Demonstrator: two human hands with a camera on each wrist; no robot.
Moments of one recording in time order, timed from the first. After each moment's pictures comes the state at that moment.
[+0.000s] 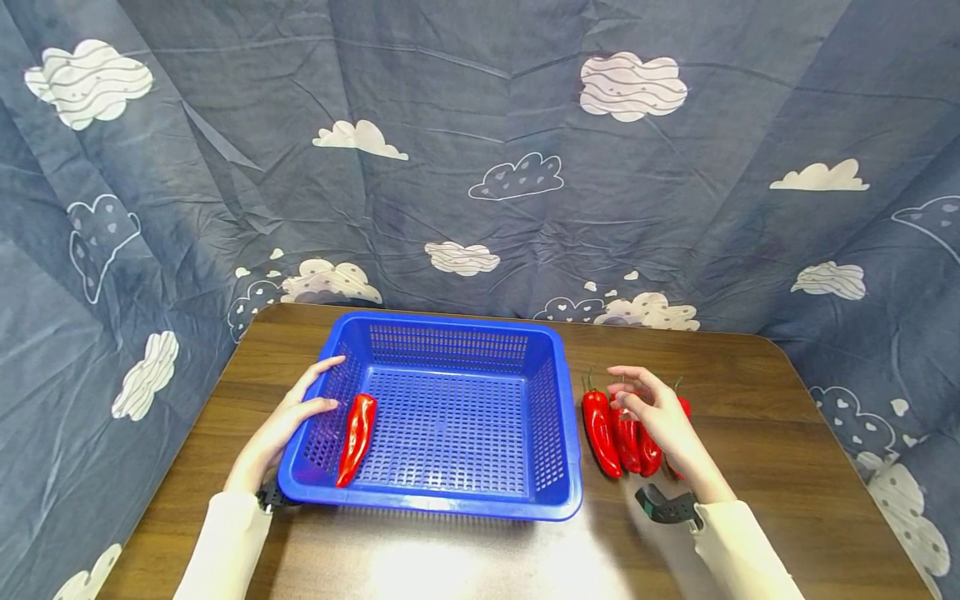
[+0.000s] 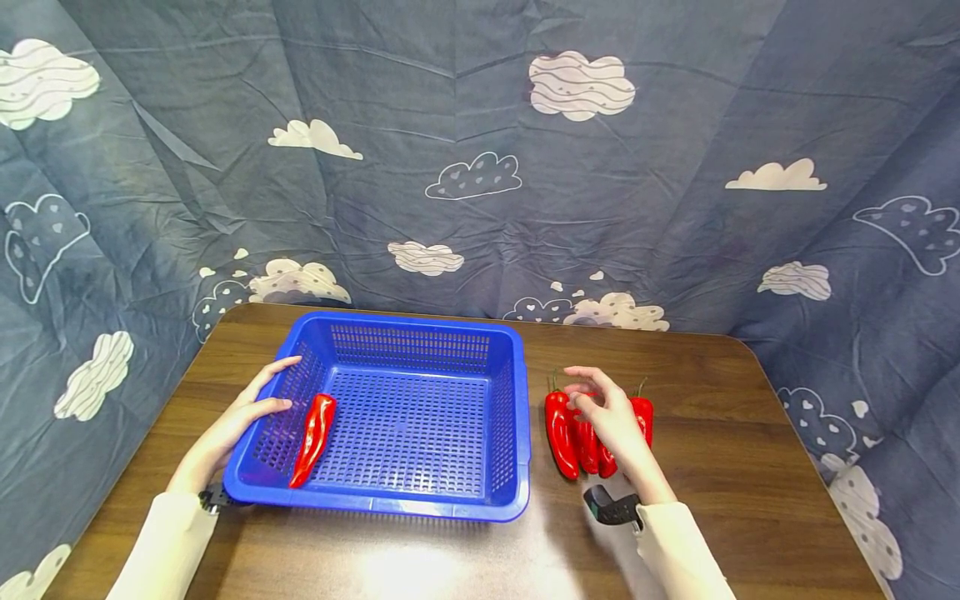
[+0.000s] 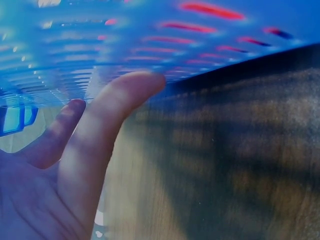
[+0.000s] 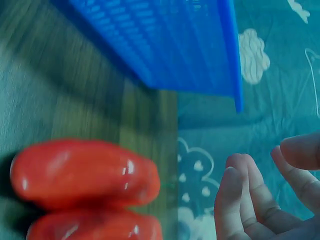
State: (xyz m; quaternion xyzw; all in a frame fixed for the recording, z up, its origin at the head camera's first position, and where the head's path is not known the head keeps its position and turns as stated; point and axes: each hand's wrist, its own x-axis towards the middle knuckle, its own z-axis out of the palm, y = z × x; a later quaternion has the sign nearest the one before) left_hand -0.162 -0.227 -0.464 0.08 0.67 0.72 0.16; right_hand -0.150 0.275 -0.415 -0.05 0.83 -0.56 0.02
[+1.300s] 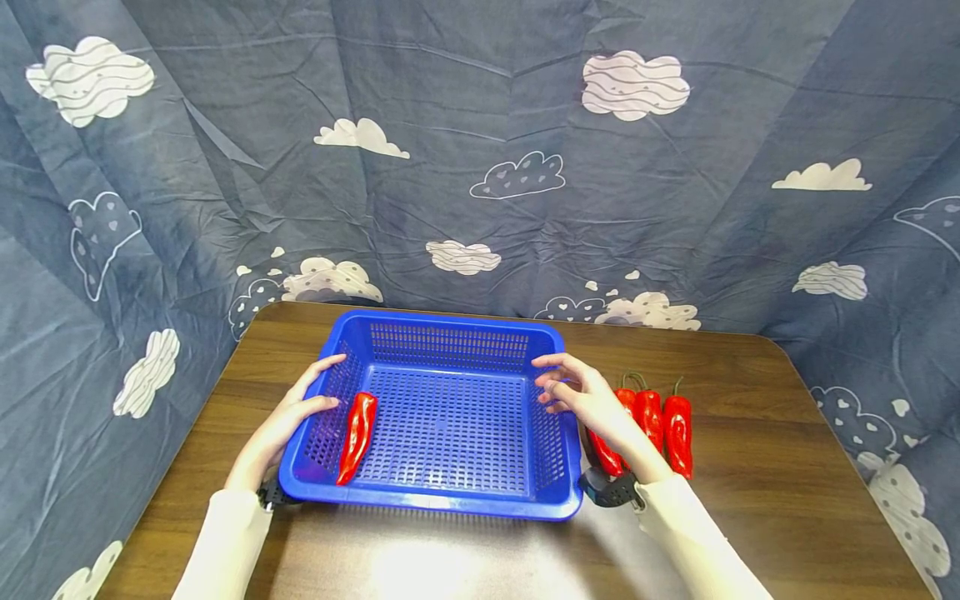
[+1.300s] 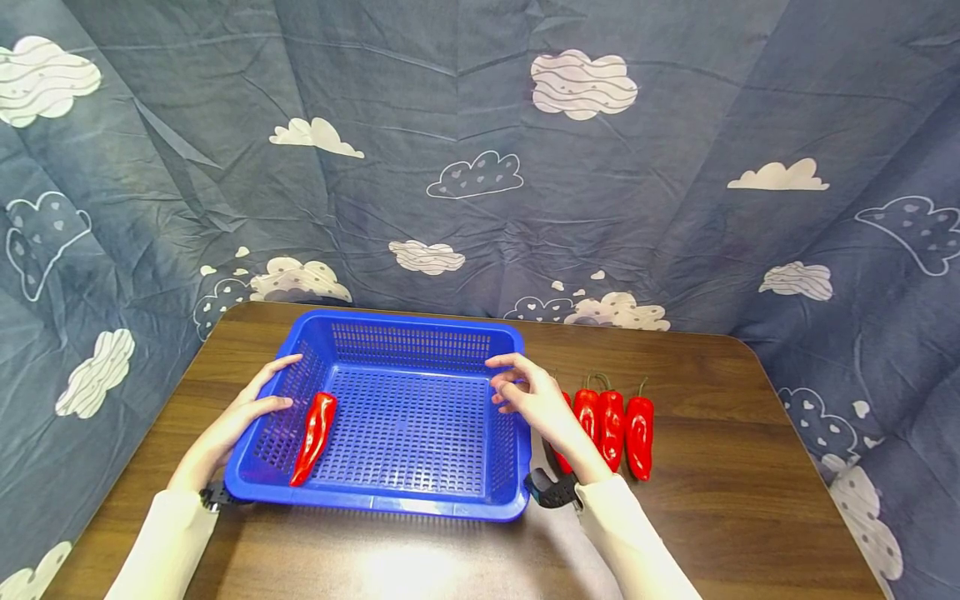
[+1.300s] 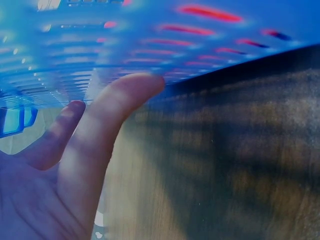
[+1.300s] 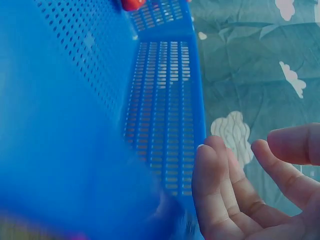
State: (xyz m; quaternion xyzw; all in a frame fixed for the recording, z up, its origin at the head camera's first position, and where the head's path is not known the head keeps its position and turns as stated) left_hand -0.162 -0.227 -0.464 0.08 0.68 0.71 0.16; right_hand -0.165 0.192 -0.396 -0.14 0.78 -0.60 0.10
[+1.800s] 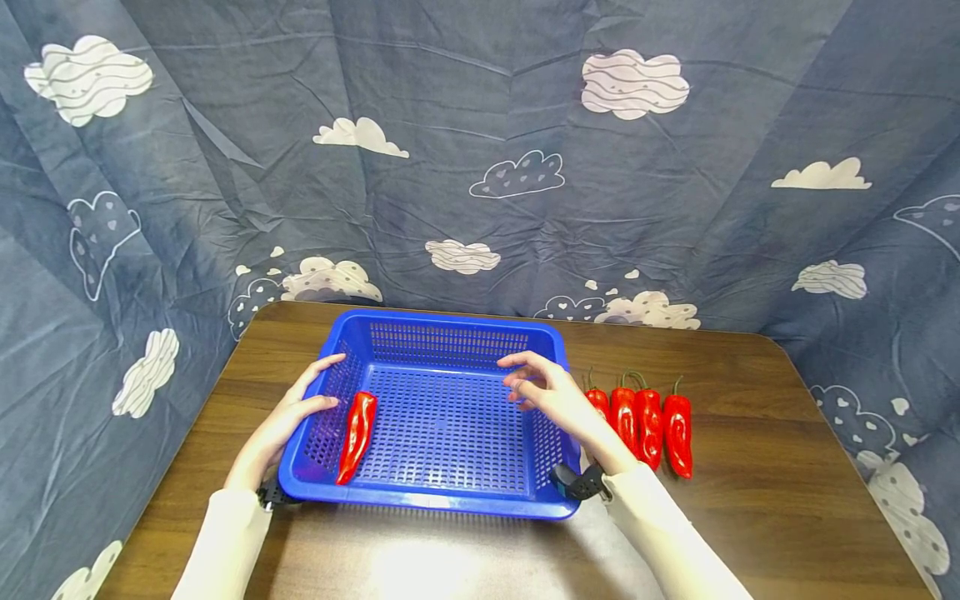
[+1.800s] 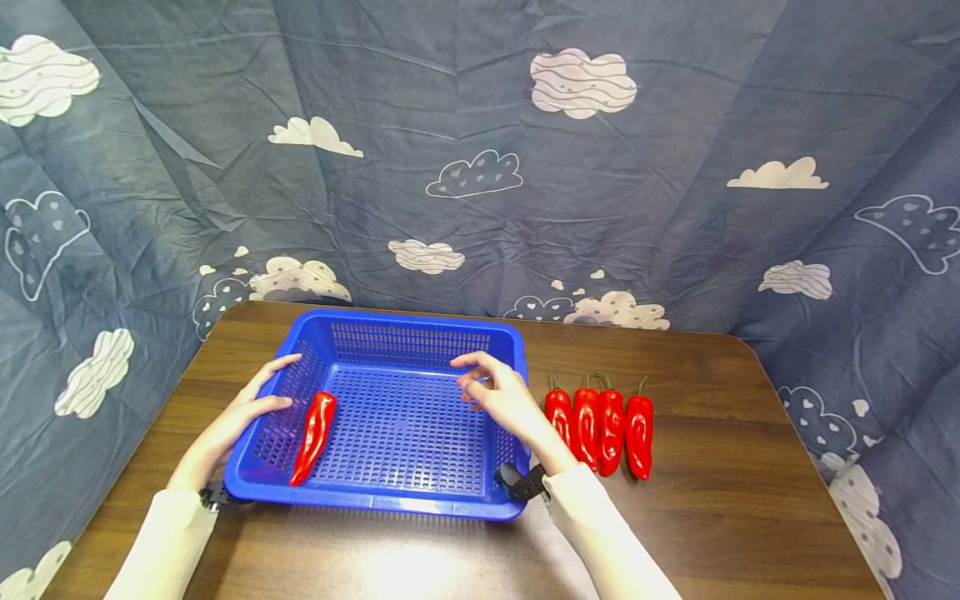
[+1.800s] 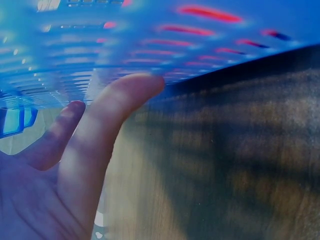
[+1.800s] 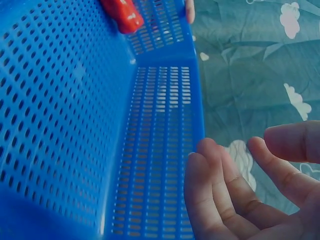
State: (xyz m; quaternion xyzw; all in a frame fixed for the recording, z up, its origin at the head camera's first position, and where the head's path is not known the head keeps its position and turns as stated) left_hand -0.163 -0.227 -0.464 0.08 0.67 0.72 0.16; right_hand -0.170 0.156 -0.396 -0.17 0.80 -0.57 0.11
